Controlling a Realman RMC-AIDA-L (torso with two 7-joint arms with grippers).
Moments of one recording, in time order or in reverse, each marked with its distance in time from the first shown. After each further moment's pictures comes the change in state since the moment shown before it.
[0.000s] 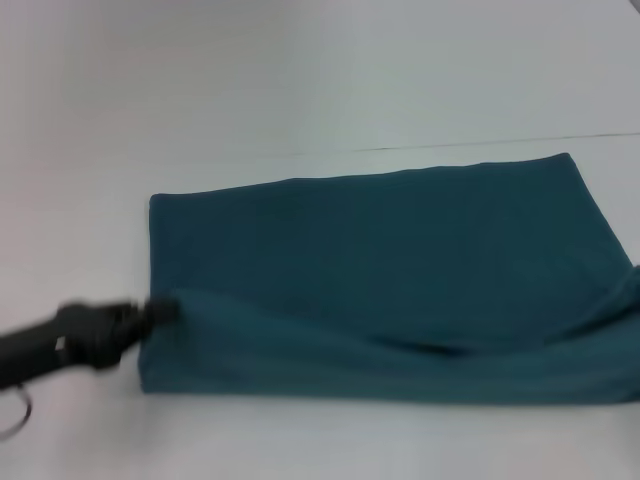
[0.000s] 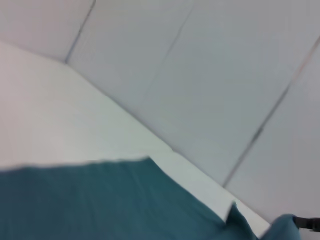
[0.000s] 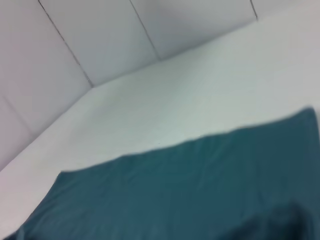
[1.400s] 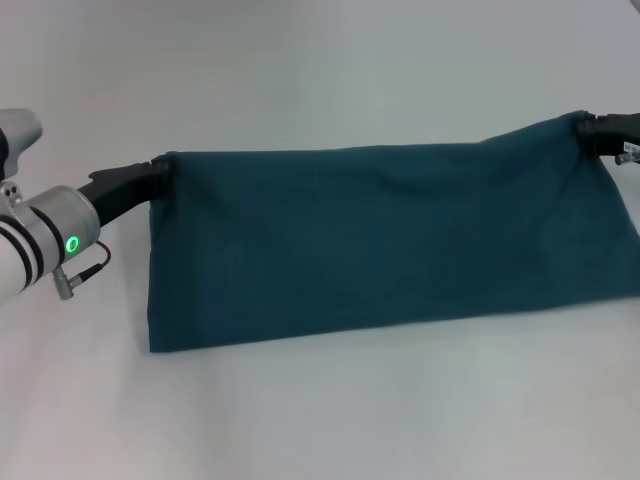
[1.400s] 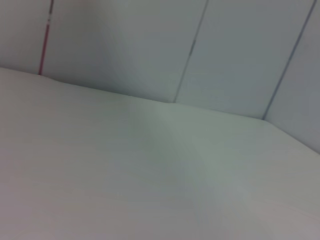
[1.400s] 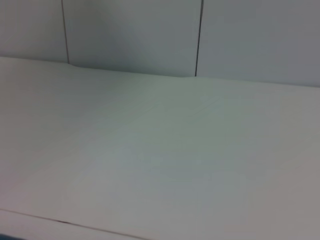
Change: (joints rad) left arm -0.362 -0.013 0.059 -0.374 -0.246 -1.009 0.199; right arm 0.532 -0.034 -0.258 0.379 0.073 1.036 -0.222
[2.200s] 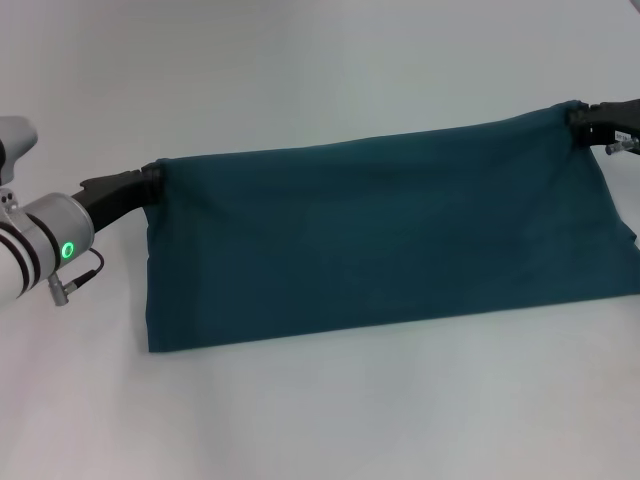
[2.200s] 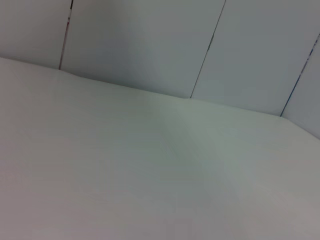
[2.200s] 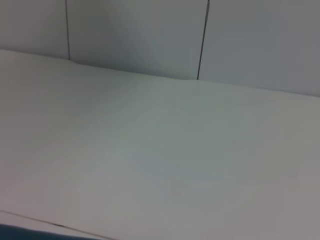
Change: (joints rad) left arm 0.005 0.002 0.000 -0.014 -0.011 -0.041 0.008; right arm 0.036 -0.020 -0.030 0.049 0.021 0.055 -0.045
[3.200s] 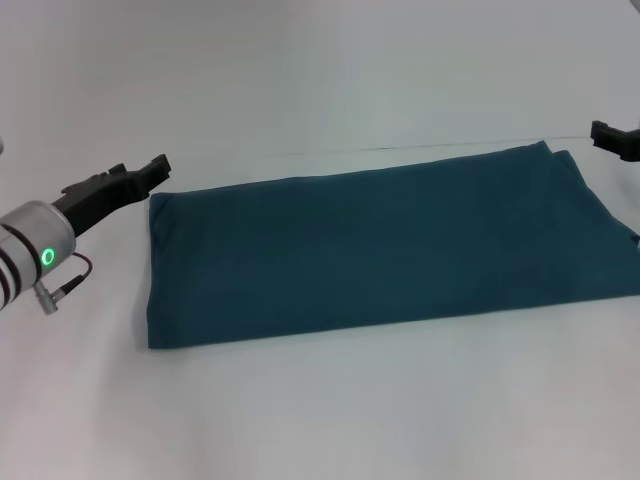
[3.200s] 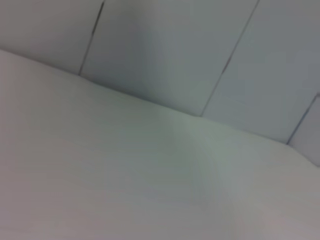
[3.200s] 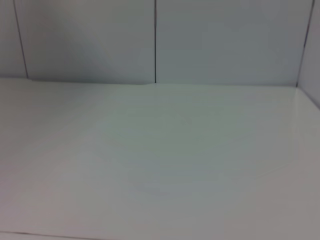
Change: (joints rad) left arm 0.038 0.006 -0.001 -0.006 -0.103 0.029 -0.007; right arm -0.139 0.033 -0.036 -0.143 0.091 -0.072 0.125
